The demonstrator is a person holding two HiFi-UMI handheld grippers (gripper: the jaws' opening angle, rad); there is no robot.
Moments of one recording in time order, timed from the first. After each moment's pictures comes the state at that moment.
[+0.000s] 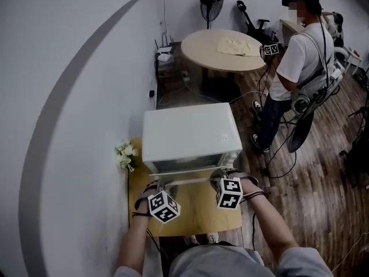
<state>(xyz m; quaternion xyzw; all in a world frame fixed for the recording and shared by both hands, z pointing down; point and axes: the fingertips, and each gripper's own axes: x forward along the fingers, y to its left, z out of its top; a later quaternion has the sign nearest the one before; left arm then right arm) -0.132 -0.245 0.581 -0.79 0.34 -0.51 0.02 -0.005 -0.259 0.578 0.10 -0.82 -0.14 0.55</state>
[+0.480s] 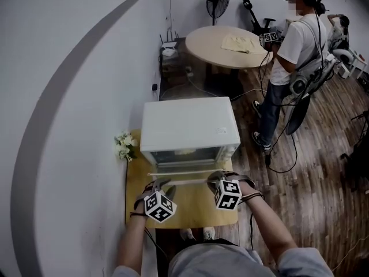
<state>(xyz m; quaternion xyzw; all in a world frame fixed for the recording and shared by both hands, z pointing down) -0.127 -0.214 0.600 -0.80 0.38 -0.46 -0.02 0.001 -0.227 0.598 0.08 -0.84 -0.12 0.52</state>
